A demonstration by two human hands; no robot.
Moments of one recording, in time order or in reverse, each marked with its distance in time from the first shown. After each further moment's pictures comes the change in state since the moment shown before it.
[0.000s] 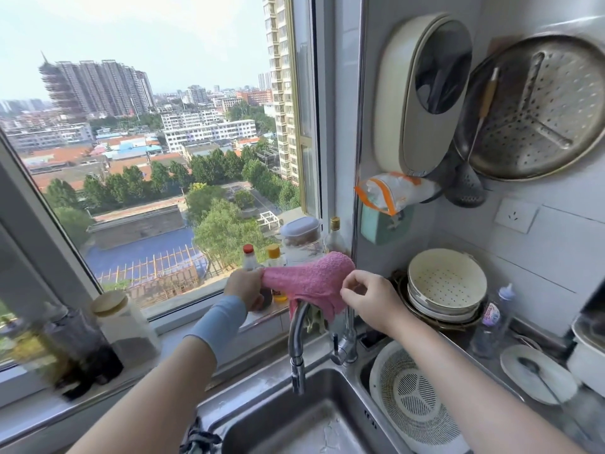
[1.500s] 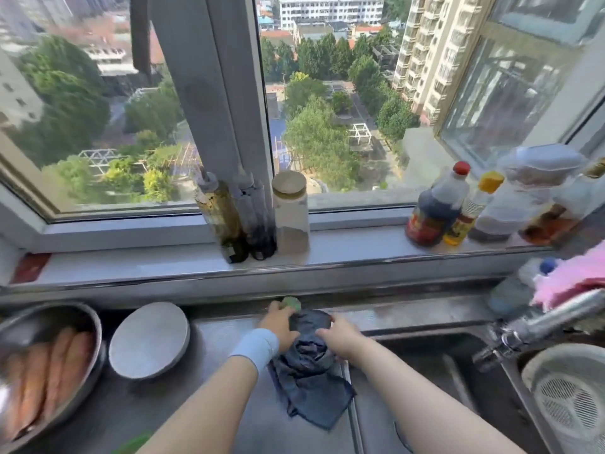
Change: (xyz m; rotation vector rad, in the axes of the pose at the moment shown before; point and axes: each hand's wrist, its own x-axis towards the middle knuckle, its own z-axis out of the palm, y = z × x) left_hand 0.001 -0.349 -0.177 0.733 -0.290 -0.284; right_hand -0.049 -0.042 0.439 -0.148 -0.809 0.485
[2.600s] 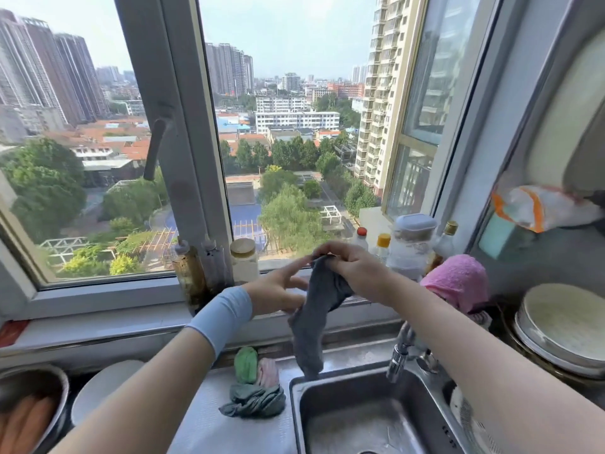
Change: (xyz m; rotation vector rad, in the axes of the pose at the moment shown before) left_hand -0.165 0.166 -0.140 -0.656 -0.148 0.655; right_hand -0.226 -0.063 -0.226 0.086 0.206 -0.897
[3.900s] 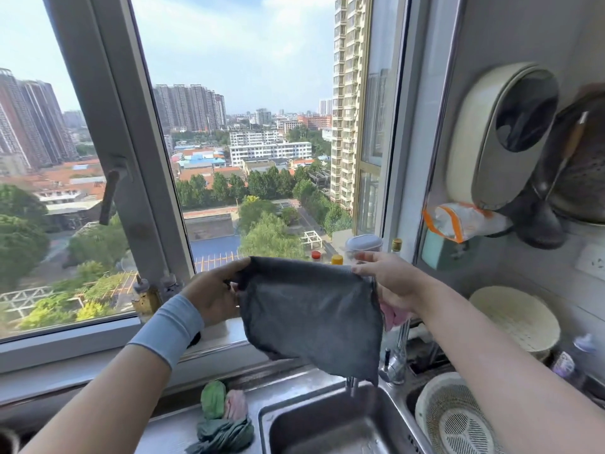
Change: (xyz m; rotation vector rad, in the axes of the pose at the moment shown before) left_hand -0.011 0.060 0.006 -0.684 0.265 -0.124; right_hand -0.079 0.011 -0.118 0.551 0.270 0.435
